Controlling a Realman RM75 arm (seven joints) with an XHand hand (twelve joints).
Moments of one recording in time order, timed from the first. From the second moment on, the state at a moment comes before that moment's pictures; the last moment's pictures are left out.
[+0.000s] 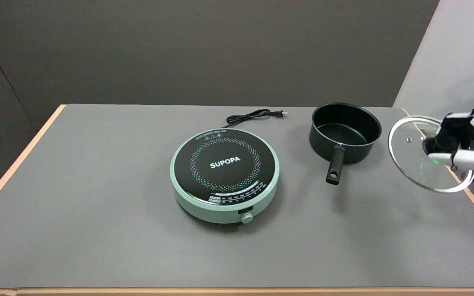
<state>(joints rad) -0.92 -0.84 2.44 -1.57 -0.03 -0.40 -1.98</state>
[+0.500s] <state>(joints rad) -0.81 -0.64 2.36 -1.55 -0.04 -0.33 -1.91</state>
